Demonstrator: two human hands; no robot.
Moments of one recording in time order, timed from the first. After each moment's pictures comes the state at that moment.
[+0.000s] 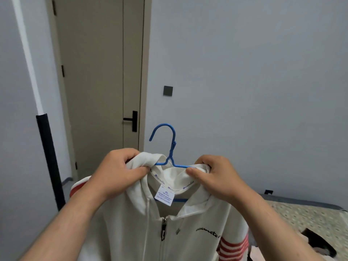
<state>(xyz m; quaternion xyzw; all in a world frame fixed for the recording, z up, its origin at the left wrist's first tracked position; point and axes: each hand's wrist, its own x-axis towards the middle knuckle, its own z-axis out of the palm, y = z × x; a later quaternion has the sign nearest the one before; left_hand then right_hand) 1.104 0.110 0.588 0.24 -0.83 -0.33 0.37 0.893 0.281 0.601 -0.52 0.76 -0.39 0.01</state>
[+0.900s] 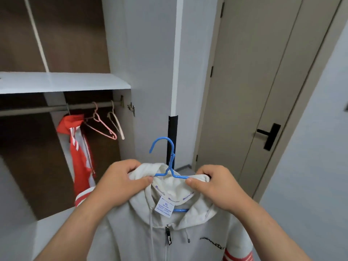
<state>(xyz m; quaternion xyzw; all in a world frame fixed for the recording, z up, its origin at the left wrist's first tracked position) 1.250 -0.038 0.530 0.61 -0.65 -0.15 0.42 0.978 -0.081 0.539 -0.76 0.50 -0.32 0.26</state>
